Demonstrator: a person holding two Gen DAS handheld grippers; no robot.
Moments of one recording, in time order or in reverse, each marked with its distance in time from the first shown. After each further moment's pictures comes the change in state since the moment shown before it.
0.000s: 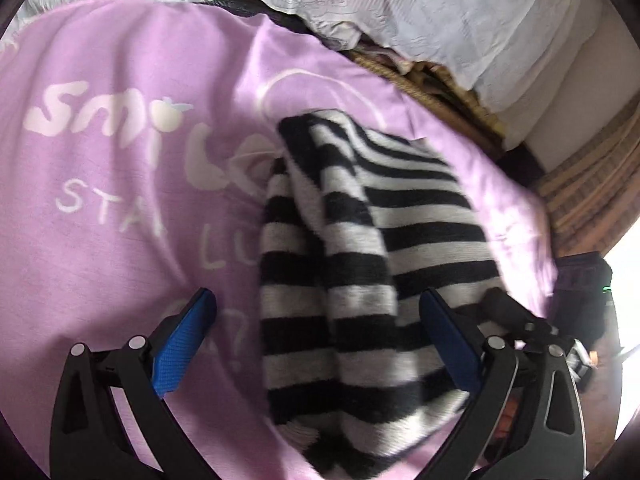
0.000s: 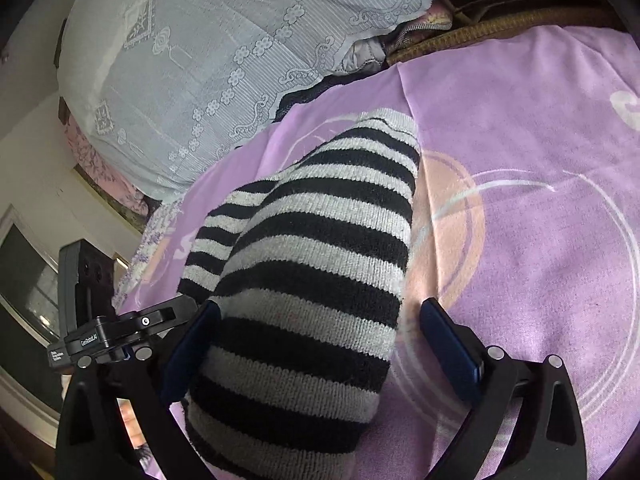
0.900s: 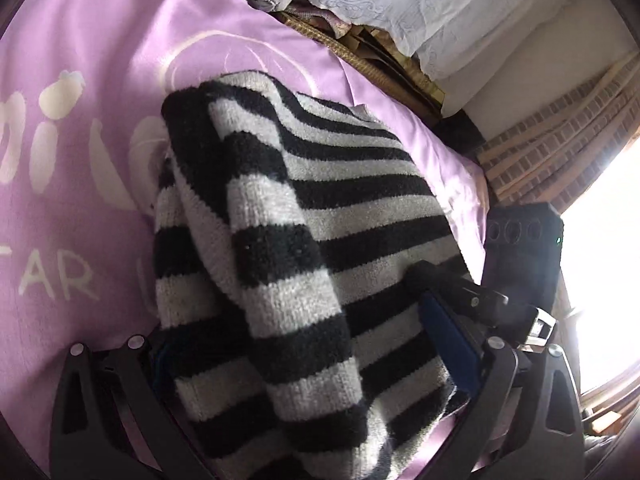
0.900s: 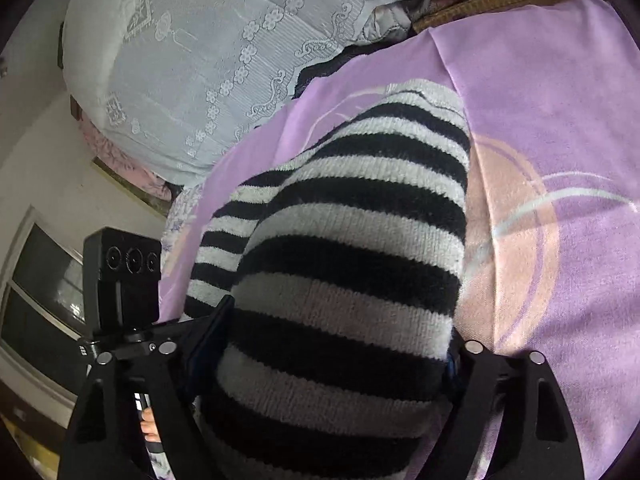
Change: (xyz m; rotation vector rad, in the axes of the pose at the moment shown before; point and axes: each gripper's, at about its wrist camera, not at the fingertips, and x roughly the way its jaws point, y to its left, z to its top) left arm 0.046 -0.015 0.023 0.058 0.131 -0.283; right arm 0.039 0.005 0.025 0.032 0.103 0.116
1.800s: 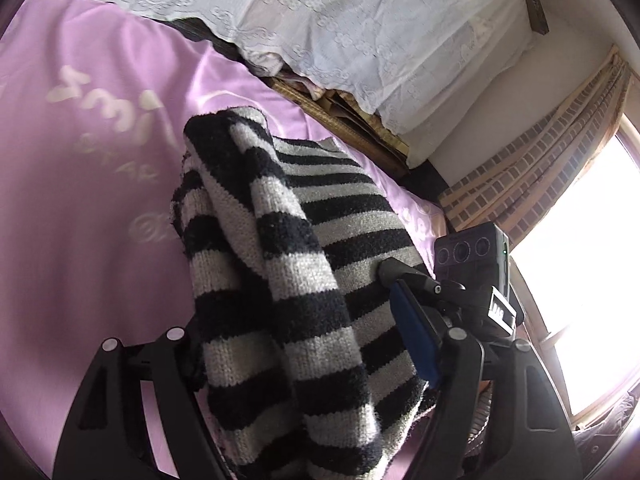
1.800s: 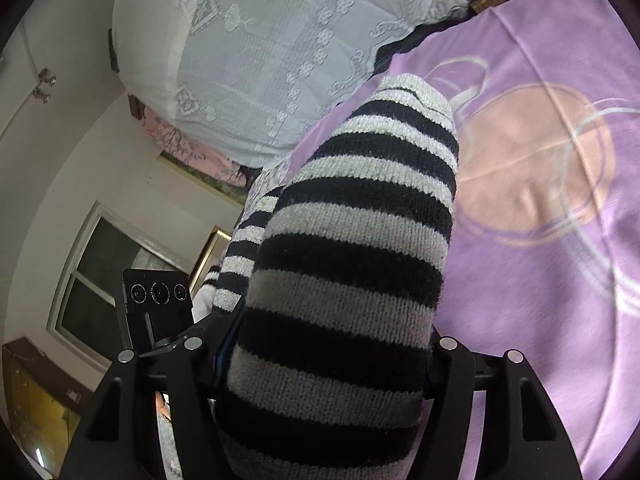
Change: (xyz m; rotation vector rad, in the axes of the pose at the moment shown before) left arm -0.121 -0.046 -0.104 -0.032 -0.250 -0.018; right arm -0.041 0.064 -0.058 -0.001 0.073 0.266
